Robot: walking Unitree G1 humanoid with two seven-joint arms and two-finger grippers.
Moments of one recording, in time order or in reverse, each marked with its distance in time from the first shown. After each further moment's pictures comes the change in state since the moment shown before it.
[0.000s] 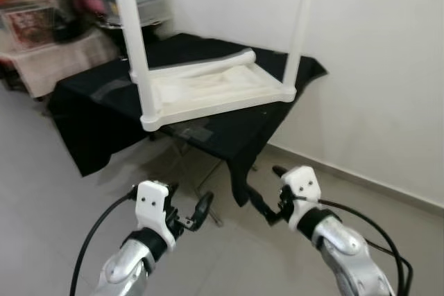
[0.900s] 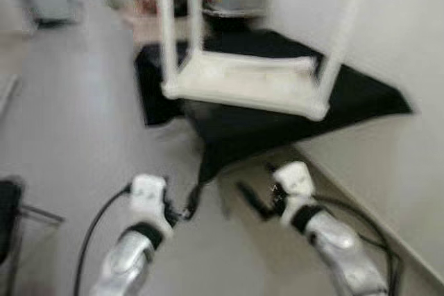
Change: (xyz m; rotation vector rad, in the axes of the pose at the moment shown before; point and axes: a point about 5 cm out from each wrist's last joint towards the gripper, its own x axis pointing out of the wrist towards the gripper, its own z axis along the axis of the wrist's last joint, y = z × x) left arm 0.007 0.003 -0.008 0.022 0.023 0.047; right arm 0.005 -0.005 -0.007 0.014 0.026 -0.002
